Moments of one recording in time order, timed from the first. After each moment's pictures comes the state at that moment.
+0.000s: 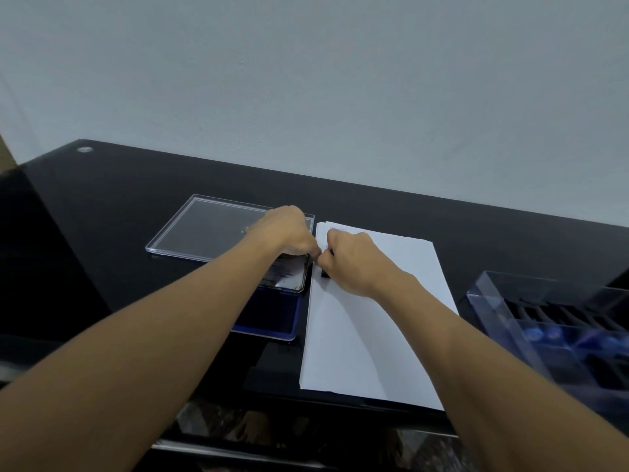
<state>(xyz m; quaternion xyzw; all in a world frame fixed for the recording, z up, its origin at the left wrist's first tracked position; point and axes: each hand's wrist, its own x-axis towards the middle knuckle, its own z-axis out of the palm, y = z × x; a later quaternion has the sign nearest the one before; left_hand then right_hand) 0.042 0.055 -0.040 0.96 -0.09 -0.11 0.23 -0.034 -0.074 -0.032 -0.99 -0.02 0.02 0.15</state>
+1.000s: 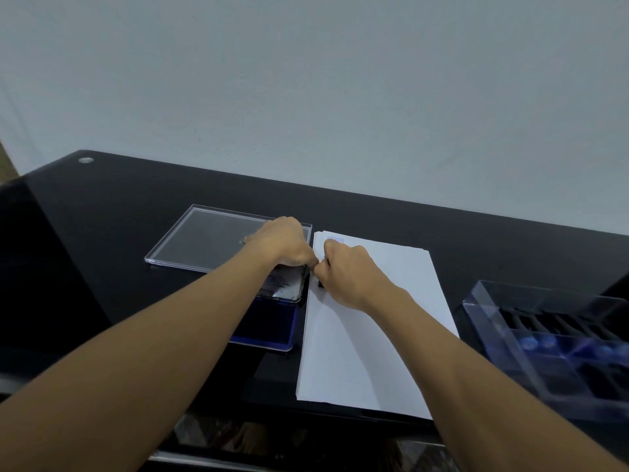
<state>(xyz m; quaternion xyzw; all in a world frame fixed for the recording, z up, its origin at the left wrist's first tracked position) 0.047 0.056 -0.043 0.97 -0.10 -0.11 0.20 -0.038 -0.072 -0.037 -0.98 -0.01 0.01 0.19</state>
